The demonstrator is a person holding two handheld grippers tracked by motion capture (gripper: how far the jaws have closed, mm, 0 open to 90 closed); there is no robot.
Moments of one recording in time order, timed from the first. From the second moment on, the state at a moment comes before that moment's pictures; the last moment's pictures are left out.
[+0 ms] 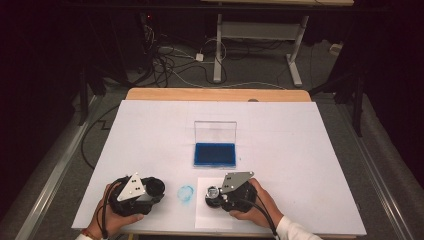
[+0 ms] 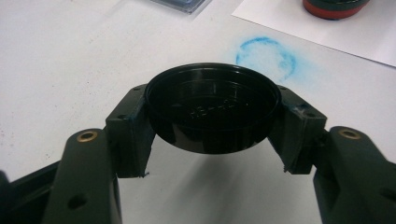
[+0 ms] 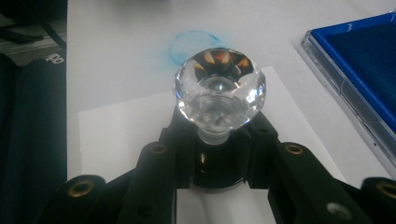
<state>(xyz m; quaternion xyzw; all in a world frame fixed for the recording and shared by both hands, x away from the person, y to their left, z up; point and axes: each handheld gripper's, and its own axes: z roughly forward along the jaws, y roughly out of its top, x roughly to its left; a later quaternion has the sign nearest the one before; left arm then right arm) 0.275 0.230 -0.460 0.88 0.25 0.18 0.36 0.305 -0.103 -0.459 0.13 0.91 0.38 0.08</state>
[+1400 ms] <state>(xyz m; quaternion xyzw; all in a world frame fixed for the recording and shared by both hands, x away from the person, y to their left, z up) 0.276 0.220 -0.460 0.88 0.25 0.18 0.36 0.295 -0.118 -0.417 0.14 0.87 0.45 0.13</state>
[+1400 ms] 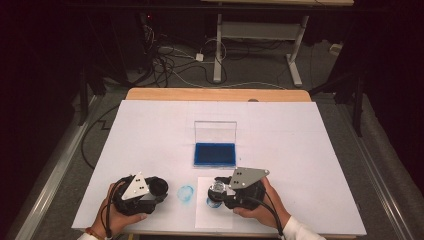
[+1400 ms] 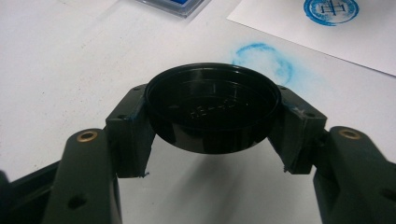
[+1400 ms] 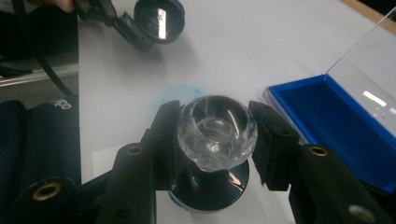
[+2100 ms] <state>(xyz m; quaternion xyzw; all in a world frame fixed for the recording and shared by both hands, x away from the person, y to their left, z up) 0.274 0.218 -0.460 0.88 0.24 0.18 0.36 0.295 -0.126 -0.401 0.15 0.86 0.47 0.14</state>
